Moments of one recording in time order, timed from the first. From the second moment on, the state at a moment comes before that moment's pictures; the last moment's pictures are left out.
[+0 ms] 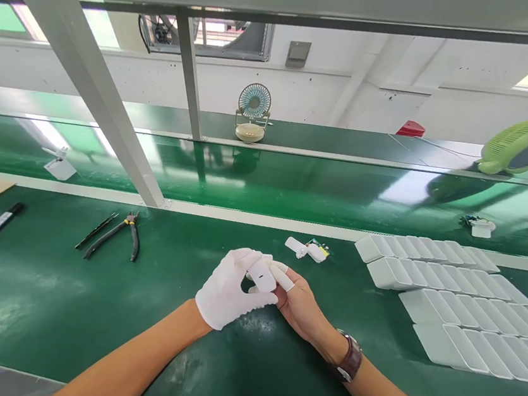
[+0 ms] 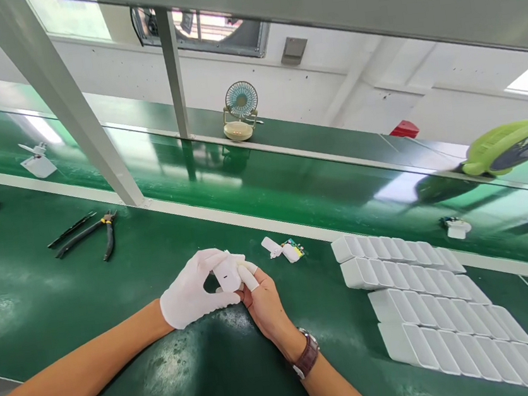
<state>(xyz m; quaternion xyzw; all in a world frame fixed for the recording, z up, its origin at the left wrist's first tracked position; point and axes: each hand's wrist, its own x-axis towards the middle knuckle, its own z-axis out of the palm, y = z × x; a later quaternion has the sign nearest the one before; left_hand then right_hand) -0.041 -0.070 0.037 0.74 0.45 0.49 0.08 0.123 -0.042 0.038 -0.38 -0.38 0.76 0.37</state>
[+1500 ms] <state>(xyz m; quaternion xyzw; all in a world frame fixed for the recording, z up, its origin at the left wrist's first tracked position) -0.070 -0.065 0.048 0.66 0.53 0.51 0.13 0.145 -0.033 0.027 -0.32 -0.88 0.13 0.32</state>
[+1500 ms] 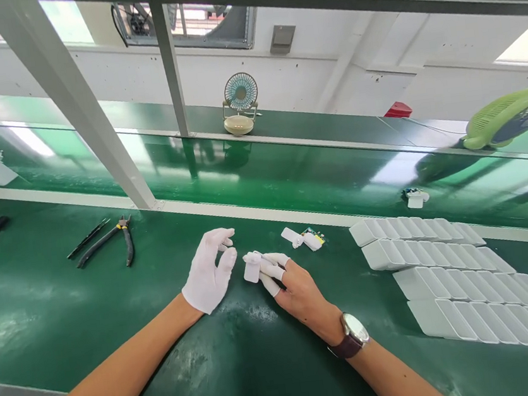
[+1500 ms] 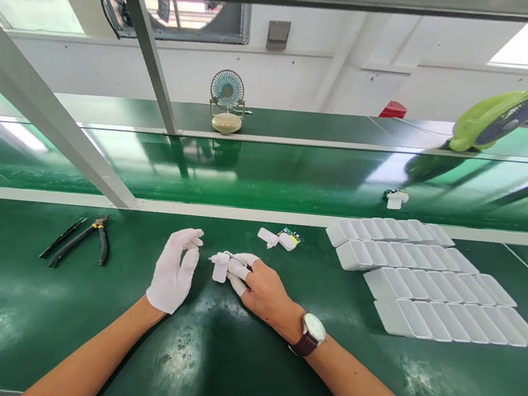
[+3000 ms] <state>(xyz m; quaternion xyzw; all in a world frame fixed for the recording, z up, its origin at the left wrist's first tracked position) -0.038 -0.073 0.033 0.71 0.47 0.51 0.11 0.121 -0.057 0.043 -0.39 -0.40 0.76 0.32</state>
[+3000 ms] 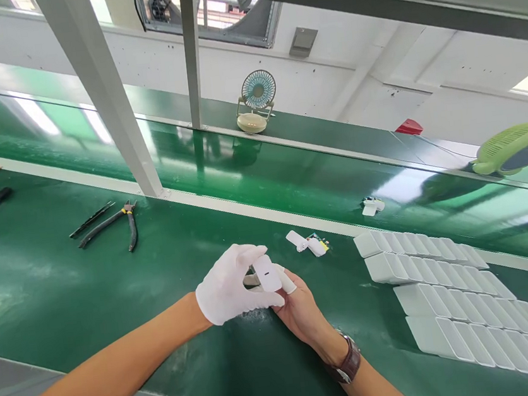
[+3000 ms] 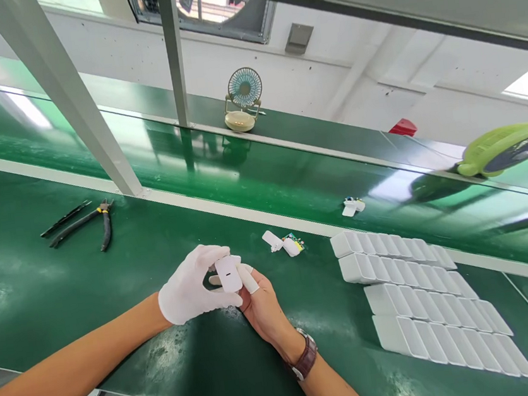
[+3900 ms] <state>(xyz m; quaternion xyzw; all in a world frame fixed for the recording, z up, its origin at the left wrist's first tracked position) -0.047 -0.077 0.039 0.77 0.42 0.48 0.09 0.122 -0.059 0.052 -0.35 -0.37 0.80 0.31</state>
